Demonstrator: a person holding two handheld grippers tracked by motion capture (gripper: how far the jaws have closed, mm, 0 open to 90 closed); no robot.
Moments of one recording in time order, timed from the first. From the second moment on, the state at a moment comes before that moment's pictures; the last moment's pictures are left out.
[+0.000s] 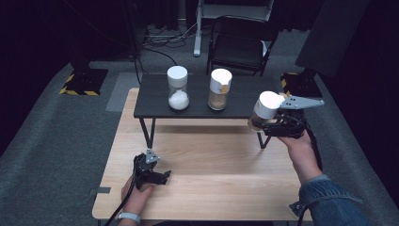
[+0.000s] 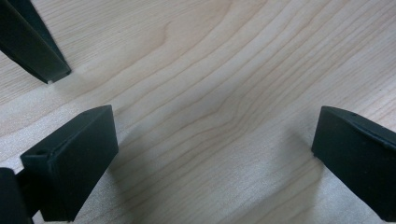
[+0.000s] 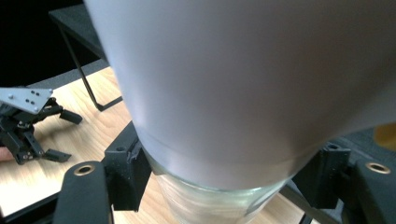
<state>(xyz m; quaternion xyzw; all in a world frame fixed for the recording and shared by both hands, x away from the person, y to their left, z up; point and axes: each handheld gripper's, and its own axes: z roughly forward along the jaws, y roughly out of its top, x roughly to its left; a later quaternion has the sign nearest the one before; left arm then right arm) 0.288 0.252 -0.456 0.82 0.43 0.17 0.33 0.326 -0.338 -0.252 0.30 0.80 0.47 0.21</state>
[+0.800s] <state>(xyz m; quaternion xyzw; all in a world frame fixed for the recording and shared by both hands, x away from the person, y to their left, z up) 0.288 0.252 -0.456 0.82 0.43 0.17 0.33 0.360 -0.323 -0.223 0.32 0.79 0.46 0.23</state>
